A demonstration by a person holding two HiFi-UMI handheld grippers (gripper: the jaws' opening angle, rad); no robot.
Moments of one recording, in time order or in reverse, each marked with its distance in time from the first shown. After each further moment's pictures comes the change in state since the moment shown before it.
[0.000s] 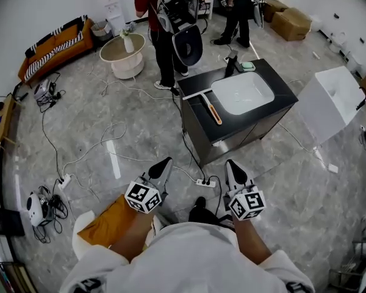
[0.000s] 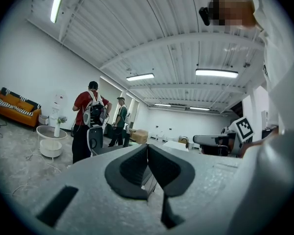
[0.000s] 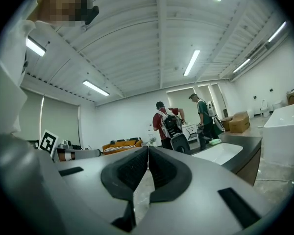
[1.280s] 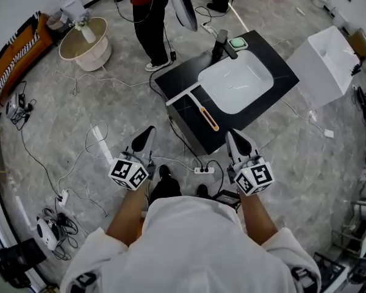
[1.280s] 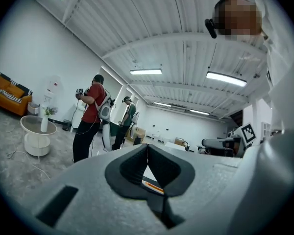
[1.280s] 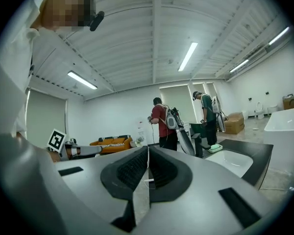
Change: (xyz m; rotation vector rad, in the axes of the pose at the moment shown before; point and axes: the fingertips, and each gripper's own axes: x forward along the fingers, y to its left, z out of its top) left arm 0.214 0.203 0.030 -0.091 0.032 -0.074; right arm 0.217 -0.128 0.025 -0.010 0.039 -0.093
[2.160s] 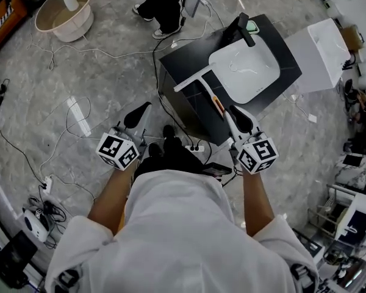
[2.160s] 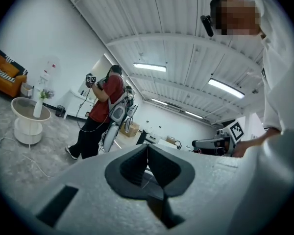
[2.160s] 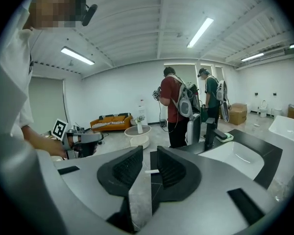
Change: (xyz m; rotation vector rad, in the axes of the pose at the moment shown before) left arm 0.026 0.124 -0.007 -0.108 0.068 -0.122; right arm 0.129 0.022 -0.033 -0.058 0.278 -0.008
